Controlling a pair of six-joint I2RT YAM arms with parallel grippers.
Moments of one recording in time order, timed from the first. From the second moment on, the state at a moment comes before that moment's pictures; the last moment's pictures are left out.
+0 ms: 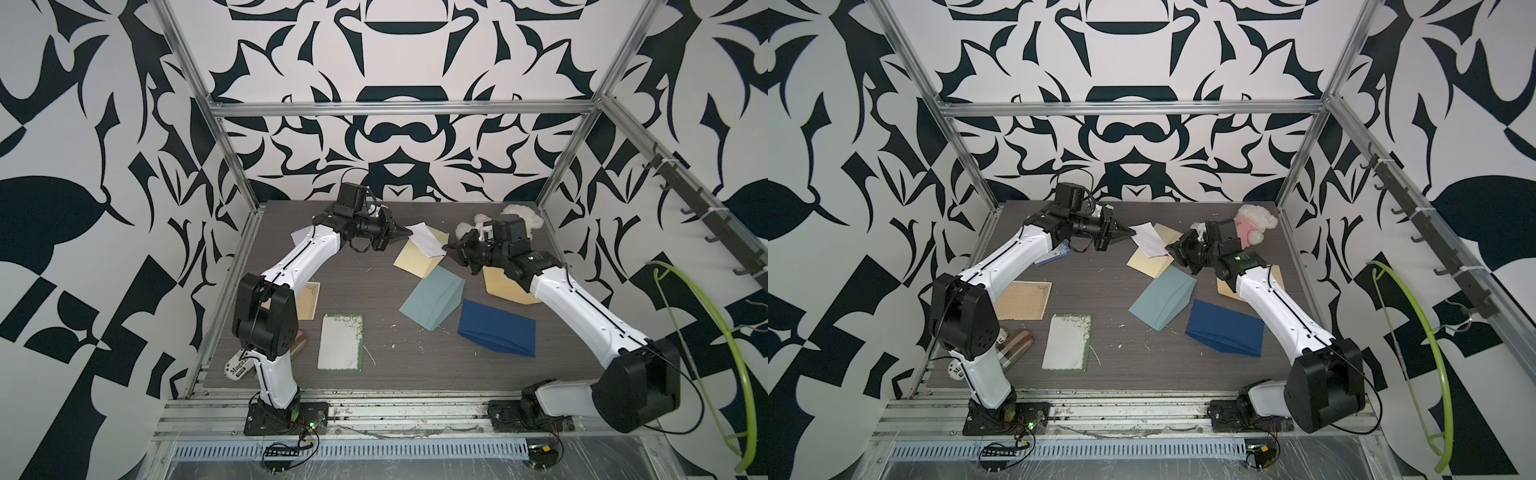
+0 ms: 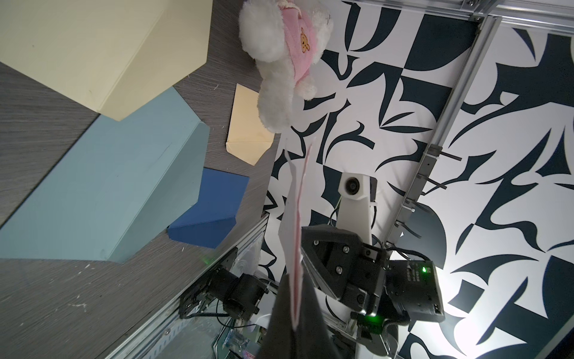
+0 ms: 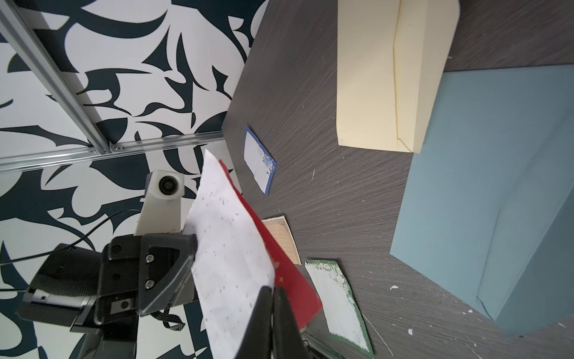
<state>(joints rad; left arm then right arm) -0.44 1.83 1.61 -0.43 0.93 -1.20 0.31 1.35 1.11 -0.36 -0.50 1.25</state>
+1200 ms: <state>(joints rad) -0.45 1.83 1.61 -0.42 0.92 -1.23 0.34 1.35 1.08 -0.28 -0.49 1.33</state>
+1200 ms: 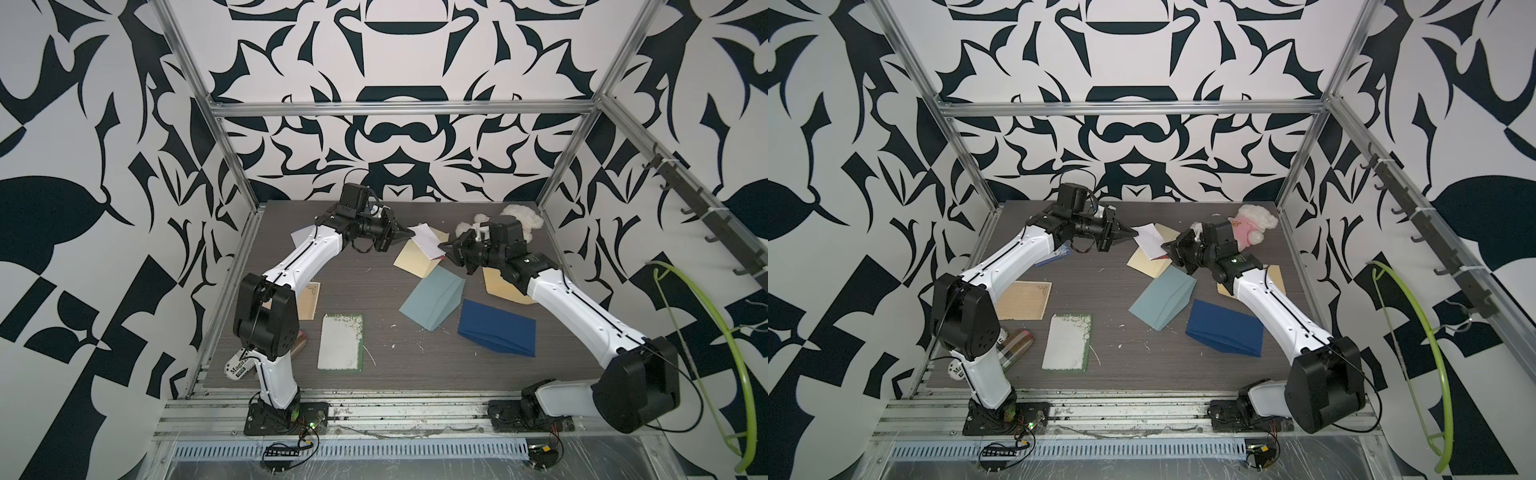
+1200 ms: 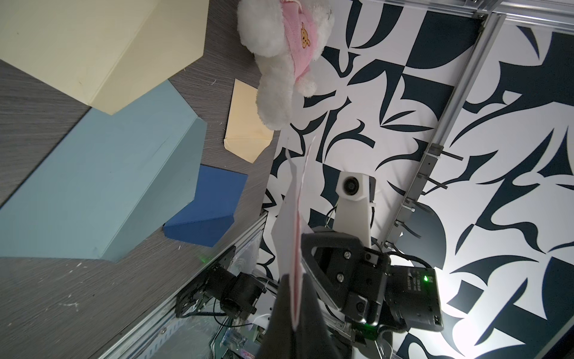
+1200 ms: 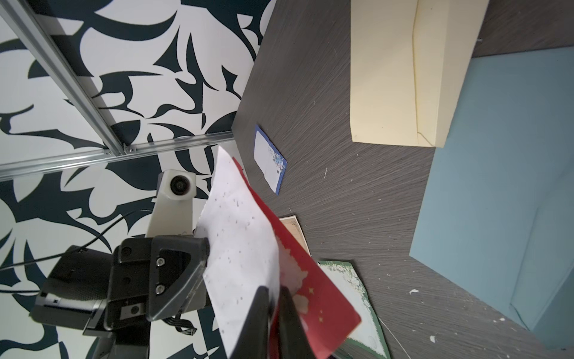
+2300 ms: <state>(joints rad) -0.36 1.66 1.57 -0.29 1.01 -0.53 0.31 1.57 1.90 -1.05 -0.72 0.24</state>
